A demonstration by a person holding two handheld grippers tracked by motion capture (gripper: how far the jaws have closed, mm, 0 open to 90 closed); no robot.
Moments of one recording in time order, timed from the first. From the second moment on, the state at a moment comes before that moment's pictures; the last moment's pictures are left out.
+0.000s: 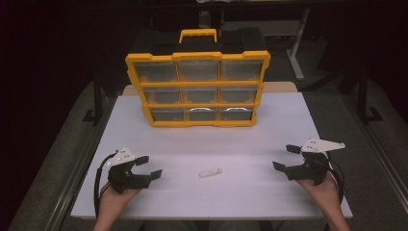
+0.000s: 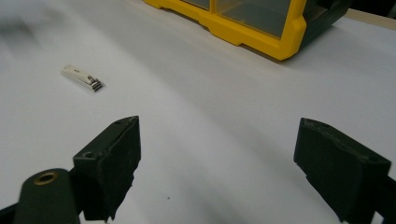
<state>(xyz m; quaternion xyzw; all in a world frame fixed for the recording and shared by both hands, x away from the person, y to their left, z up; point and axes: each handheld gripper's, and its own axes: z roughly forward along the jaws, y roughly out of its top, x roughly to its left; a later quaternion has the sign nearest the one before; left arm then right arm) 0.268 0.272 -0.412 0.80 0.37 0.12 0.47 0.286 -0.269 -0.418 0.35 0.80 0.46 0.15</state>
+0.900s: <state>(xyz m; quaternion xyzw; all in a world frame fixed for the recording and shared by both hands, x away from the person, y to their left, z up) 0.294 0.212 -0.401 0.82 0.29 0.04 0.50 0.285 -0.270 -0.419 0.36 0.80 0.46 0.15</state>
